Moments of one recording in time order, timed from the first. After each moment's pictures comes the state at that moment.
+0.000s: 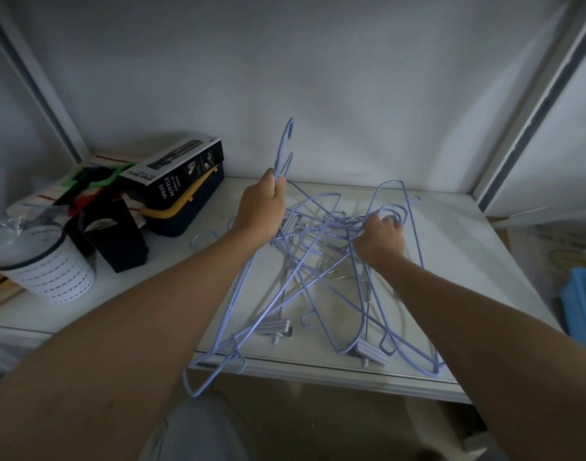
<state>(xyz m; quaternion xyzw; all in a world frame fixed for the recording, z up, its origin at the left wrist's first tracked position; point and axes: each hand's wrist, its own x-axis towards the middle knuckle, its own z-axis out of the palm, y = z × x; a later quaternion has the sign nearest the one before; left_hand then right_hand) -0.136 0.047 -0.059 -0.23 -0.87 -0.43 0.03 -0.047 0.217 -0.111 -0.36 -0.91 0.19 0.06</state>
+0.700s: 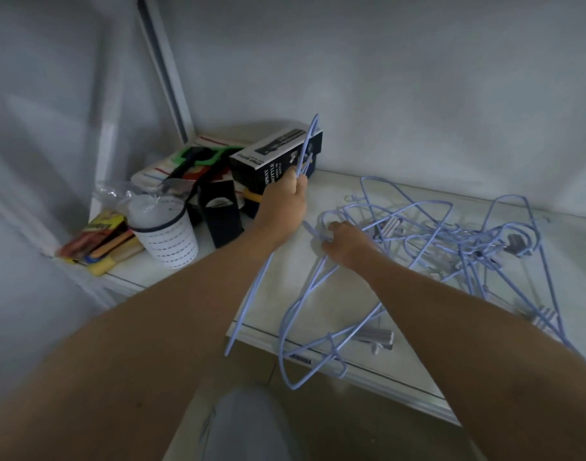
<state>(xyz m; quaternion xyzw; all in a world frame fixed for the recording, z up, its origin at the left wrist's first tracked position) -0.183 -0.075 -0.064 -0.13 -0.89 -0.43 0.05 -0.170 0.055 -0.141 -0.13 -0.97 0.18 -0.07</state>
